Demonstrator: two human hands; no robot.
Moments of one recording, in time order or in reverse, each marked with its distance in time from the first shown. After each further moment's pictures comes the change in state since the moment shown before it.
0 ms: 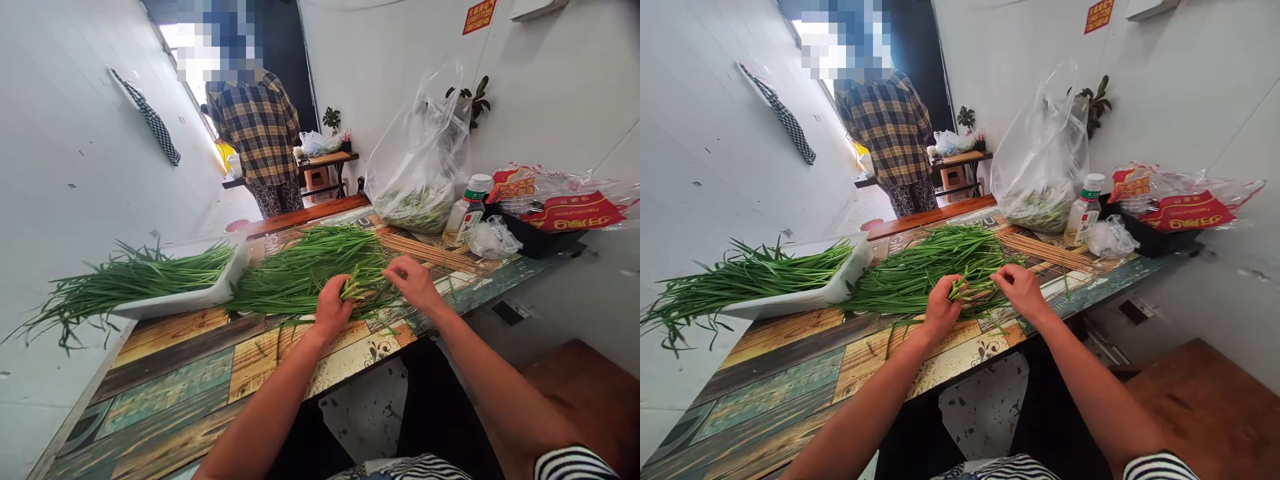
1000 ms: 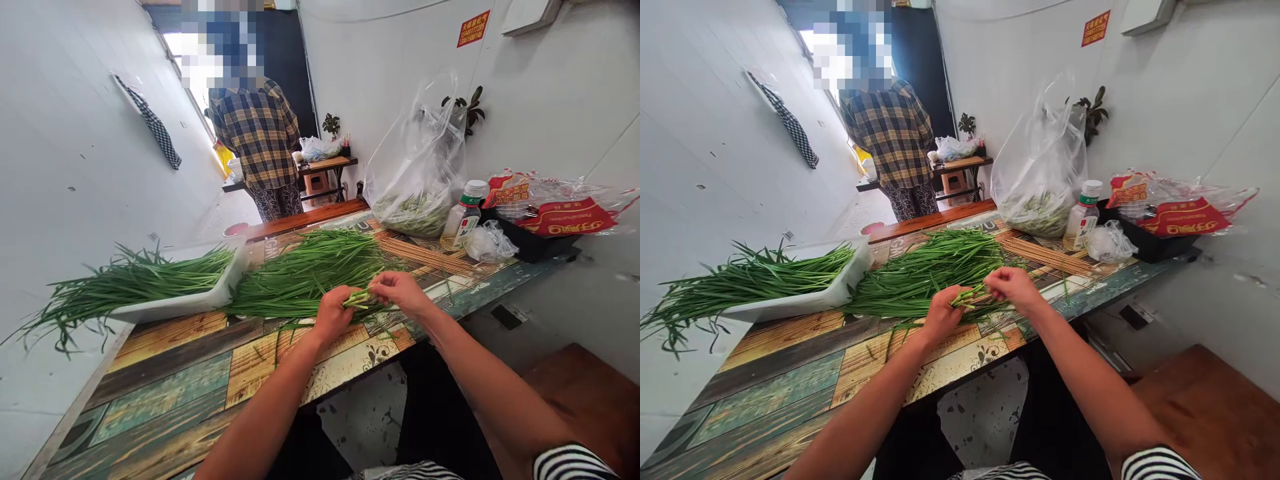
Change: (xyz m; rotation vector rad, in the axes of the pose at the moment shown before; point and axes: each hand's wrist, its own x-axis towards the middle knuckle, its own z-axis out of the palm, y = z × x) left_hand 0.003 0.004 -0.003 -0.071 -0.160 0.119; right_hand 0.006 0.010 0.015 0.543 -0.221 0.326
